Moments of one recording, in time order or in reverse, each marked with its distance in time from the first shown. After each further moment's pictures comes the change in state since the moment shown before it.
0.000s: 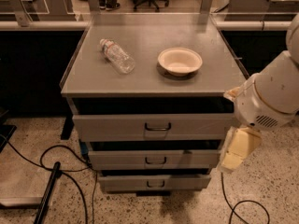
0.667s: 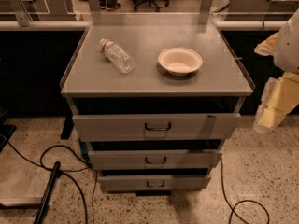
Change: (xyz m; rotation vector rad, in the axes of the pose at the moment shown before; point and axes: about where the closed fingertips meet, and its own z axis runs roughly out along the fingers) arm 0.000 -0.047 -0.104 0.081 0.056 -0.025
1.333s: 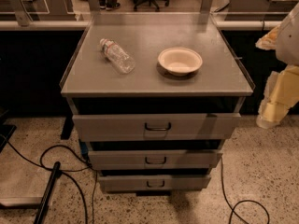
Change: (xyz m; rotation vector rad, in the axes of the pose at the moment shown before) arm 0.001 -0.006 -0.008 0.004 0.019 -0.010
